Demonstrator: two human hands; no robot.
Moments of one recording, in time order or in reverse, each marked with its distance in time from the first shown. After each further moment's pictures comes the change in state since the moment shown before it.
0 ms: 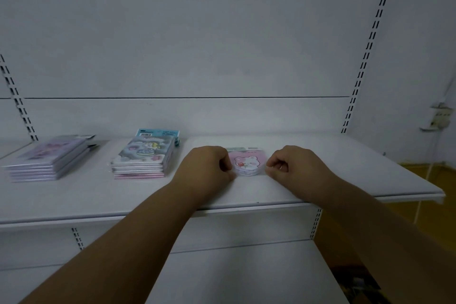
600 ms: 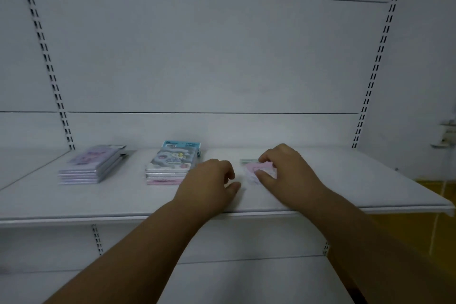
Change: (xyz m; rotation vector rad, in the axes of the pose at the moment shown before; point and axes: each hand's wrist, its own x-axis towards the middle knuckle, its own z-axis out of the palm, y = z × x) left_hand -0.034 -0.015 -0.027 0.098 0.075 0.041; right_hand 0.002 -0.060 0.011 -0.017 0.168 -0.081
